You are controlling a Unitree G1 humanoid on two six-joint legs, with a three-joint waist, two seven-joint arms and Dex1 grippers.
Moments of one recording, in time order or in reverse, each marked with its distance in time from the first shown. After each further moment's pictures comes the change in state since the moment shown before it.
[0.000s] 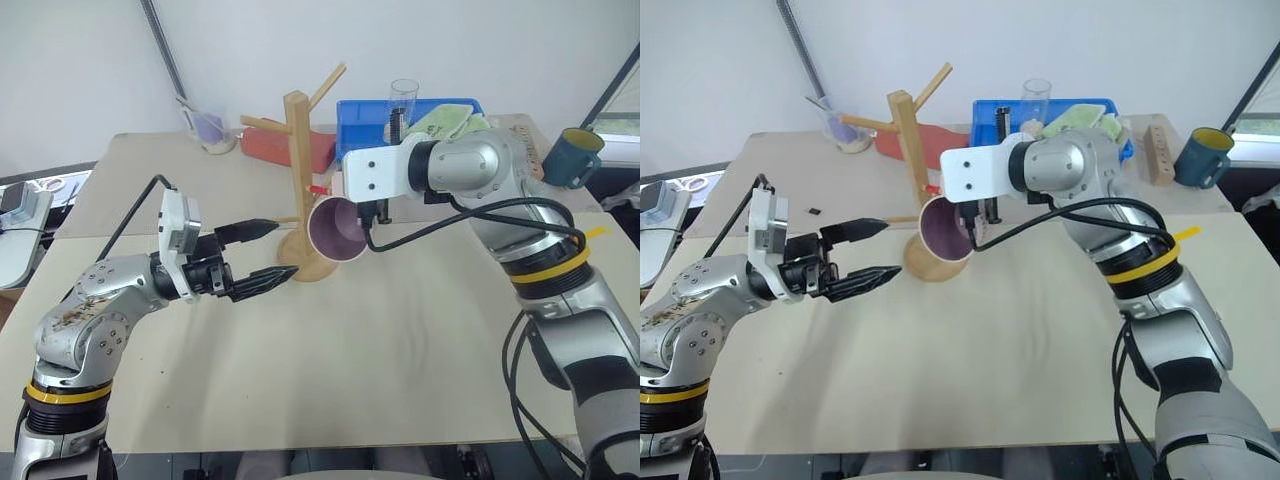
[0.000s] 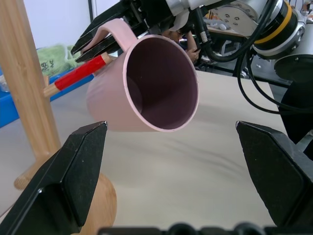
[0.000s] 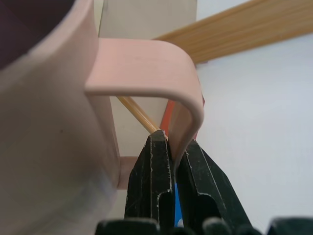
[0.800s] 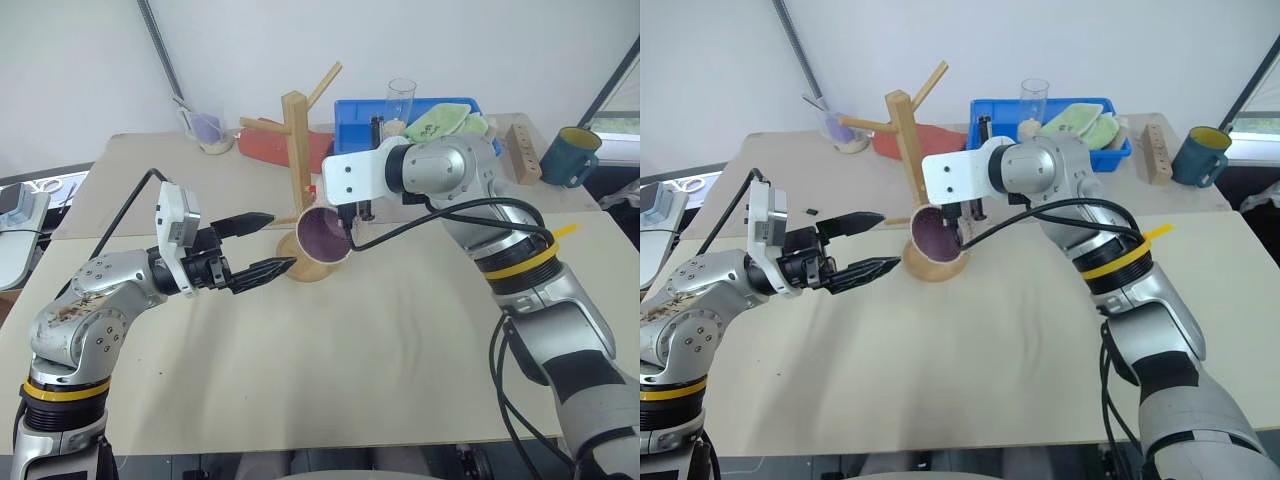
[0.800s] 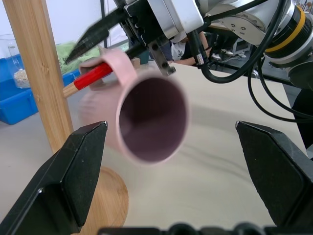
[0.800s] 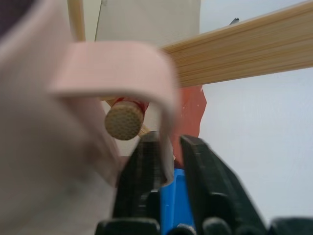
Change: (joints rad) left arm -0.024 -0.009 0.004 -0.009 0.000 0.035 0.061; right arm -0.021 0.089 0.008 0.063 -0.065 -0.011 -0.024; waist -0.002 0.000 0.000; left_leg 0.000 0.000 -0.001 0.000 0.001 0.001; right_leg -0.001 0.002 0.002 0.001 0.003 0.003
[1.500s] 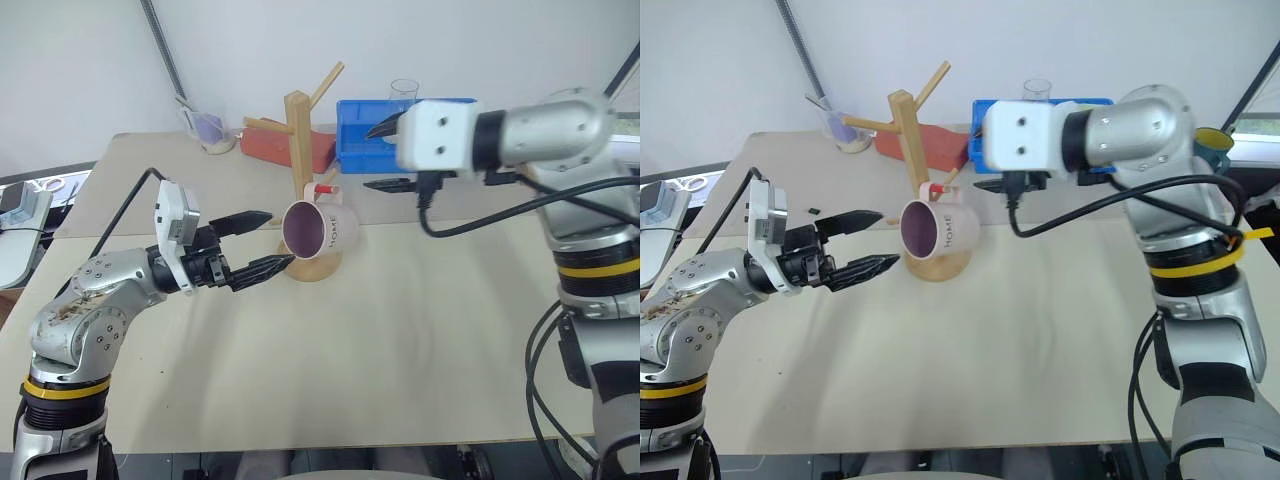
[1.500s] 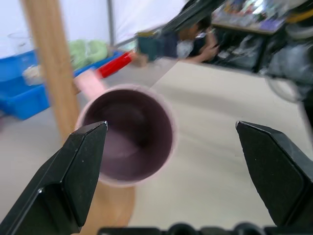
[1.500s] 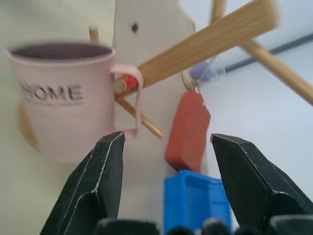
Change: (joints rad) left arm 0.000 0.031 -0.013 0.025 0.077 -0.003 0.052; right arm 0.115 -0.264 -0.304 -0.269 0.441 0.193 0.270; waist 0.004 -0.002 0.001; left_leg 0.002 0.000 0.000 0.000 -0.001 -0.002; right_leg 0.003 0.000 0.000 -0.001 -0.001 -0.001
